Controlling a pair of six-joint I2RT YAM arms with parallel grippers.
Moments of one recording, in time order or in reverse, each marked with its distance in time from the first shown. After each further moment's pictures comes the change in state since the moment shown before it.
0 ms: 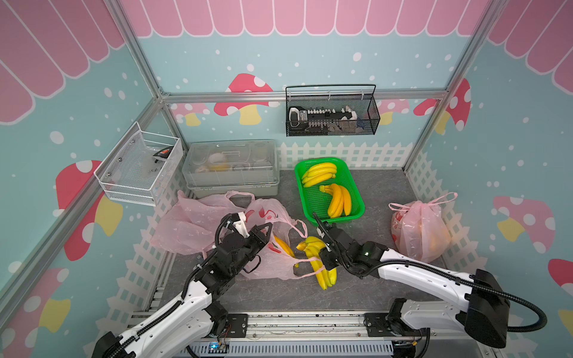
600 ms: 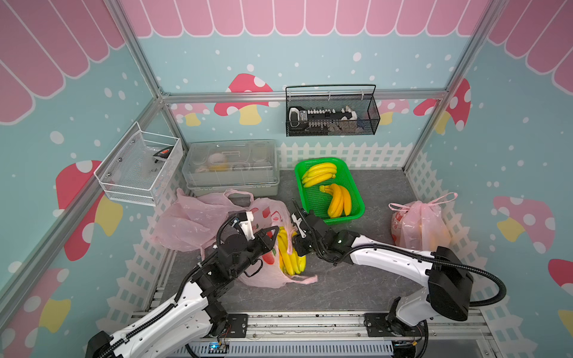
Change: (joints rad) left arm -0.119 -0.029 0.083 -0.119 -0.017 0.105; right arm 0.026 0.265 0.217 0.243 -0.107 0.092
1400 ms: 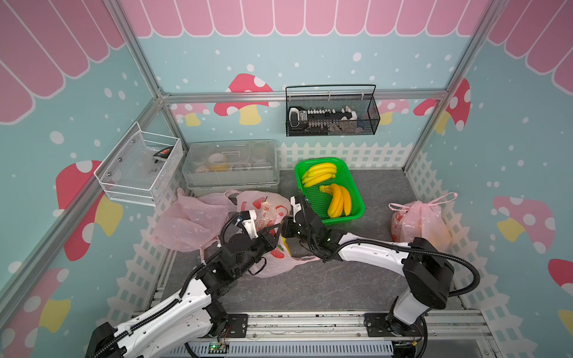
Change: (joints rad) left arm -0.024 0.053 -0.012 0.091 -0.040 -0.024; right arm -0.022 0.157 0.021 0.474 0.095 0.254
